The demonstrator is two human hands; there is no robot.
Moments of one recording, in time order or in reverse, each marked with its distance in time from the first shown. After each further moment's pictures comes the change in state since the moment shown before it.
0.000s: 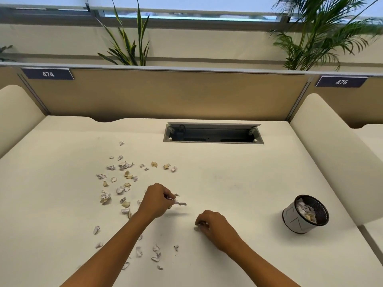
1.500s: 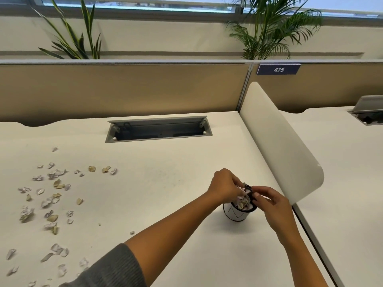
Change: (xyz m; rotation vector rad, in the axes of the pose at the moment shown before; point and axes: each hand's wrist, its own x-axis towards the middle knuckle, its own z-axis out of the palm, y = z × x) left_hand -0.015 0.283 0.225 -0.169 -0.385 0.299; right_hand -0.148 0.190 -0.183 0.728 0.668 0.483
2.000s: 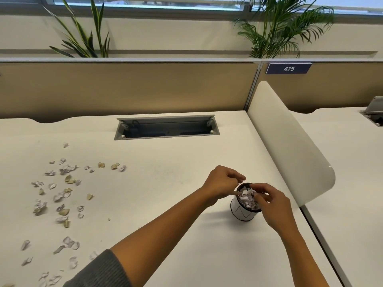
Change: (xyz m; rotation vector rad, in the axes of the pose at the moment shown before) left_hand -0.013 -0.012 -0.028 -0.371 -0.055 -0.100; right_hand 0.002 -0.014 0.022 -0.245 -0.018 -0.080
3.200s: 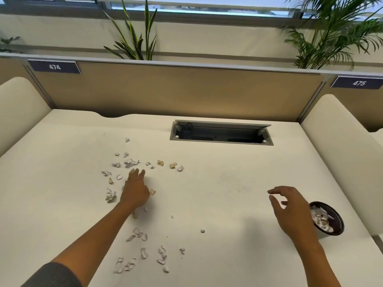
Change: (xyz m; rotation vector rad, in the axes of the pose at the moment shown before) left_hand -0.115 -0.195 -0.363 0.802 0.631 -0.223; right_hand -0.020 -0.077 0.131 -0.274 0.084 -0.310
